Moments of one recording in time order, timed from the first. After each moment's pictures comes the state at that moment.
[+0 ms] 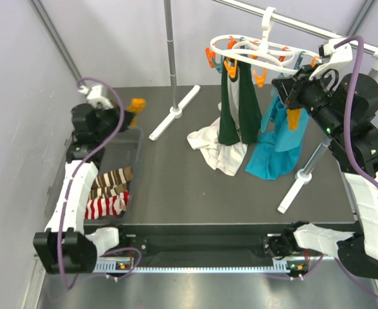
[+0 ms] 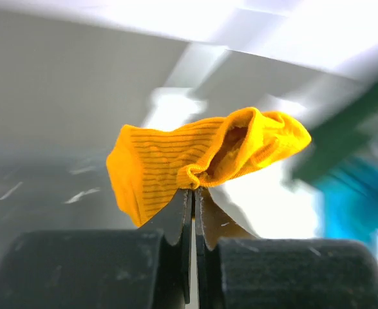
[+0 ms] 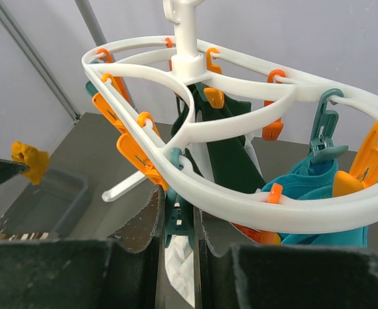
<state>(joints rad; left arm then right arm) 0.11 1.16 1.04 -0.17 0.35 -0.37 0.44 1.13 1.80 -0.68 0.08 0.15</state>
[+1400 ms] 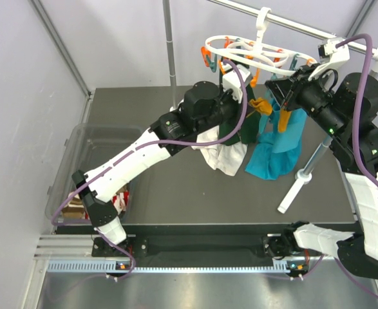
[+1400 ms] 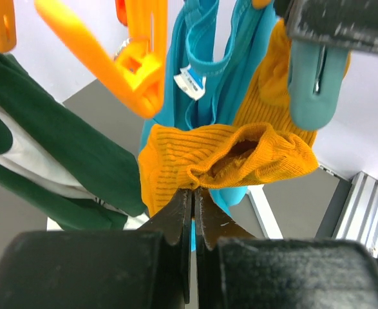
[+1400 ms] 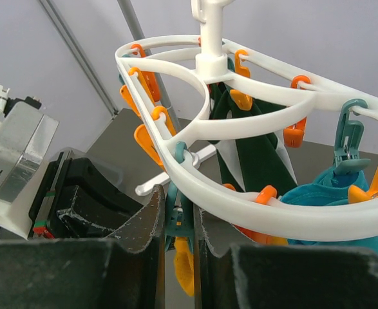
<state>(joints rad) -0.98 1.69 1.92 -0.34 -0.01 -0.13 0.44 1.13 1.81 -0.68 -0.05 0.21</state>
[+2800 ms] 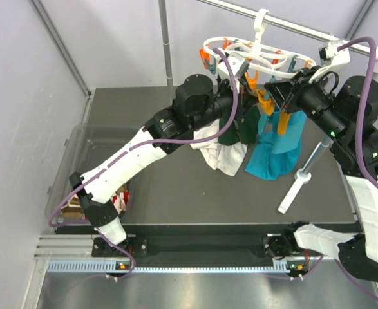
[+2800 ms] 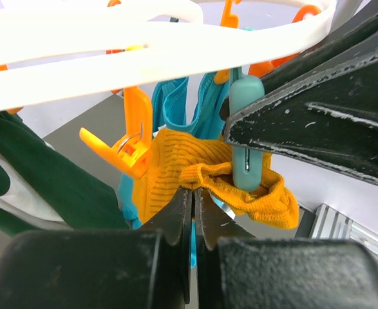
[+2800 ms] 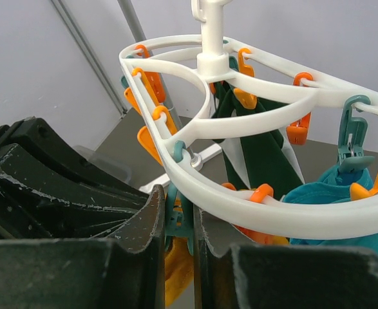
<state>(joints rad) -0.99 1.70 2.02 -0.31 0.01 -0.20 0.44 1.11 1.78 -0.67 -0.08 0.23</state>
